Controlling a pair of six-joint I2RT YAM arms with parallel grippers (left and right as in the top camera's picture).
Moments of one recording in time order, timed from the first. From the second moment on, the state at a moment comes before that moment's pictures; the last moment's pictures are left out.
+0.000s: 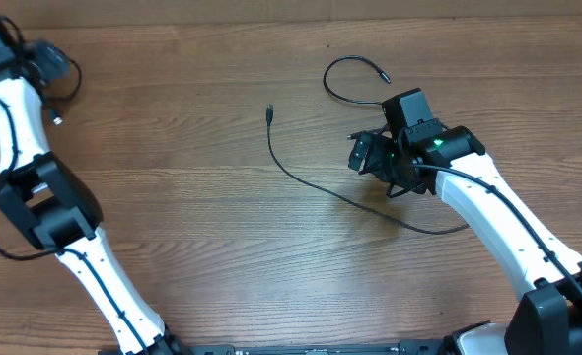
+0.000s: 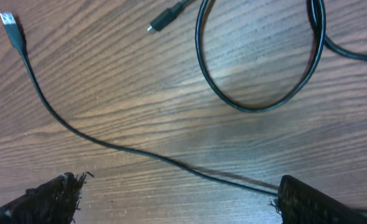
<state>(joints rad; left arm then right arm) 0.48 2.53 2.32 -0.64 -0.05 -0.28 0.34 1.58 1.20 -0.82 -0.05 0.67</state>
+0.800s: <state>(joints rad) 0.09 2.19 2.33 -1.18 0.39 -0.18 0.29 1.58 1.21 -0.95 -0.06 0.67</state>
